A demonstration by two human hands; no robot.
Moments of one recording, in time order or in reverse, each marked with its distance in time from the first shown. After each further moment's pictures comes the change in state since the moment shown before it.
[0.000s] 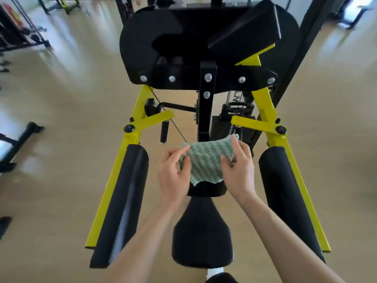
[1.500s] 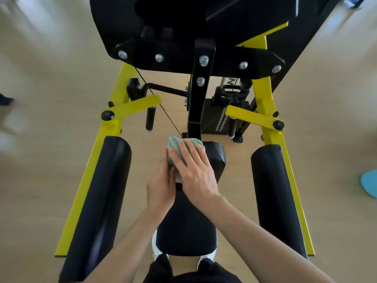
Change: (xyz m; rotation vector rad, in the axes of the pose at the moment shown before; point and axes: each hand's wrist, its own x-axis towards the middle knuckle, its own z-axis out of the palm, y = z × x) left_hand -0.011 -0.085 0.034 0.261 -0.268 -0.141; right_hand 0.005 0.027 0.072 -0.753 -0.268 -0.705
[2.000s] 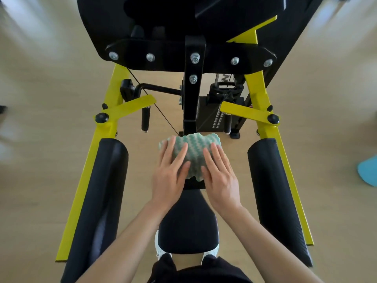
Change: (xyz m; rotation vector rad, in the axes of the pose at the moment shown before) left_hand 0.010 0.019 0.003 0.116 0.031 0.375; right_hand -0.054 0.032 -0.010 0.251 0.202 0.356
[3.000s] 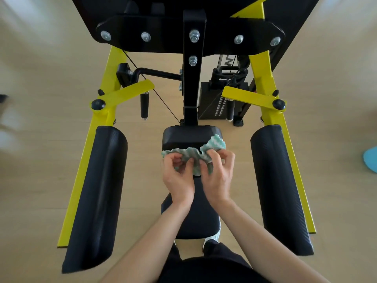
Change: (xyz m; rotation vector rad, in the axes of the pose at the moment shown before) left_hand -0.021 0.044 0.044 -0.543 0.393 -0.717; right_hand -0.021 -0.003 0.035 0.240 0.210 0.240
